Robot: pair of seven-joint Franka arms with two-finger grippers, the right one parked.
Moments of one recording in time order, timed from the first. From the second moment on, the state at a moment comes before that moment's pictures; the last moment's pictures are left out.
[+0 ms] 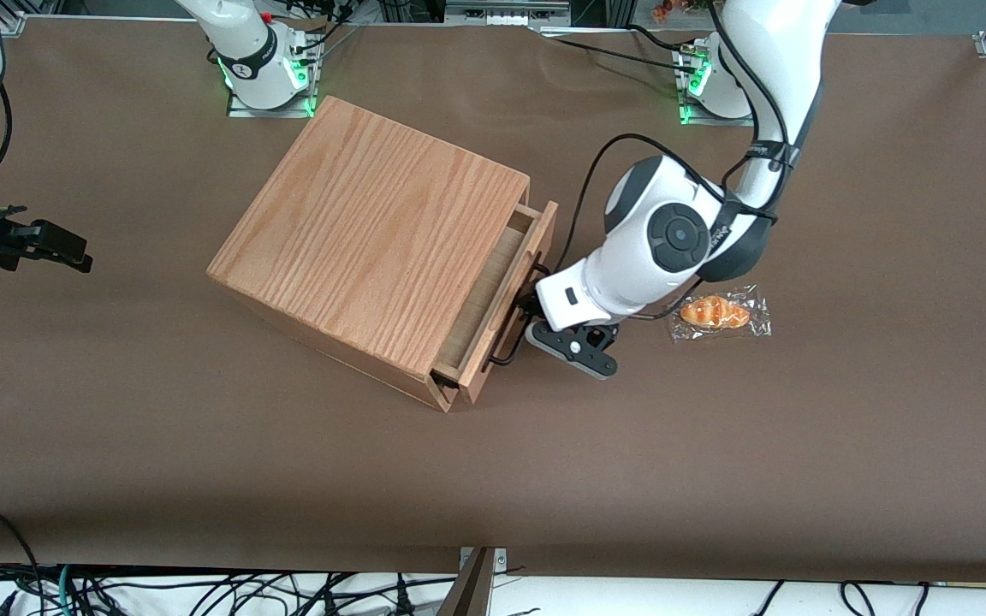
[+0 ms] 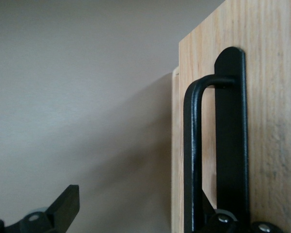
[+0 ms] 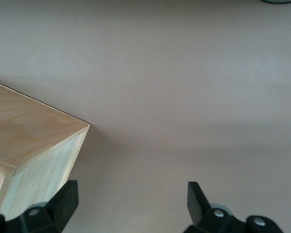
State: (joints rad) arm -0.44 0.62 -0.08 -1.38 -0.26 2.12 0.01
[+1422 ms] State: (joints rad) arm -0.33 0.61 -0.08 -1.37 -0.24 2.07 0.11
